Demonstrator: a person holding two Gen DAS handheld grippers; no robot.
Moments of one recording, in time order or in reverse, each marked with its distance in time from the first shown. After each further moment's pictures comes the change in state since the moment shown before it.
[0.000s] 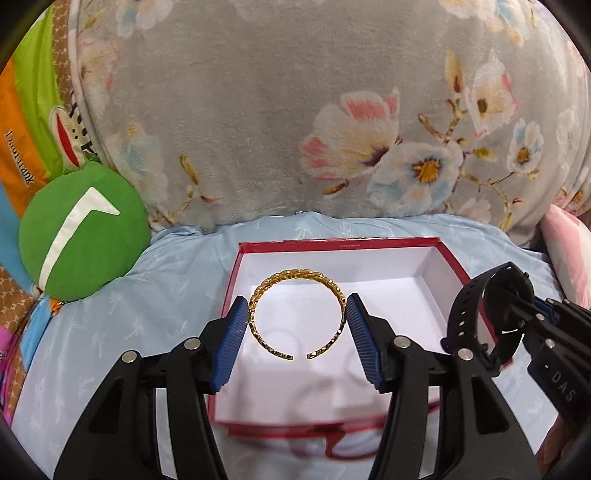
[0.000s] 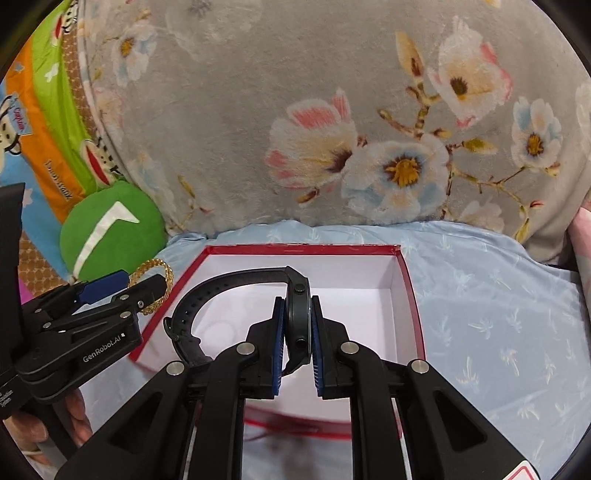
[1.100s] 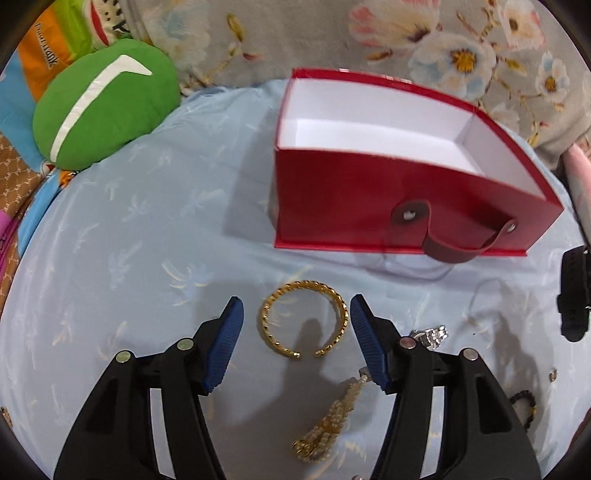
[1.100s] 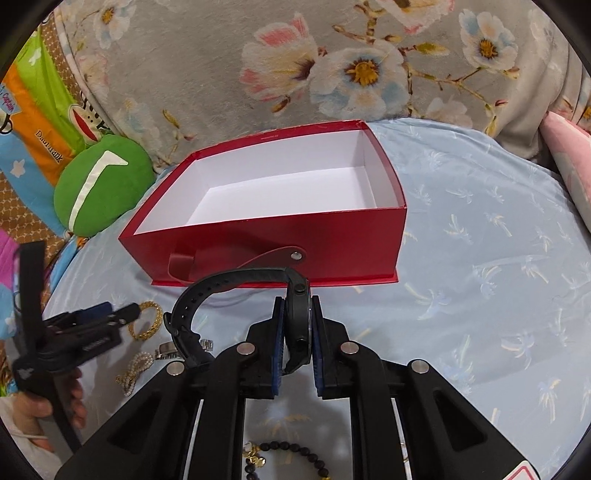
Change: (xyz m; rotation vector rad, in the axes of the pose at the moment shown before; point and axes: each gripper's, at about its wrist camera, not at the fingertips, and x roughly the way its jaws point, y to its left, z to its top) left arm -0.004 0.053 -0.159 -0.063 0.330 0.033; right arm -0.047 -0.007 -0.129 0.103 0.175 -0.037
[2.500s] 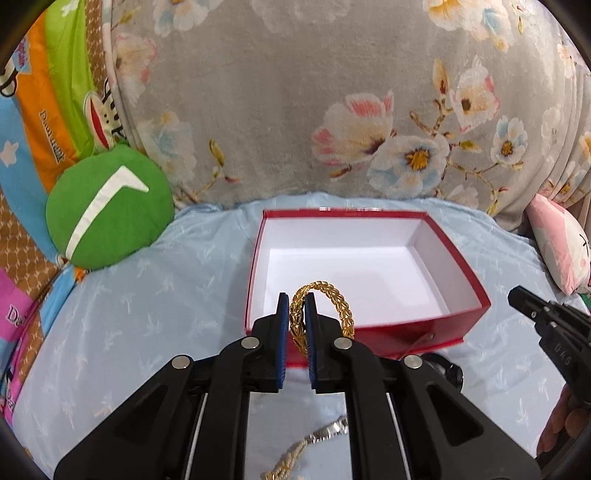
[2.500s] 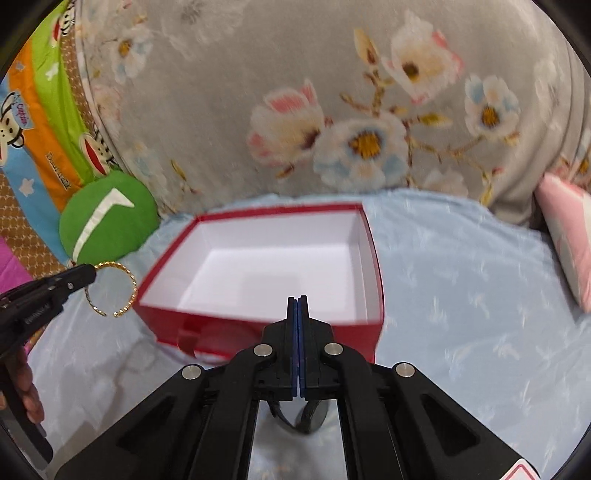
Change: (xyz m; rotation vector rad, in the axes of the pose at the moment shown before) left arm -0.119 -0.033 0.074 0.047 -0.334 -0.037; right arm -0.038 0.001 0.066 -0.081 -0.190 -0.015
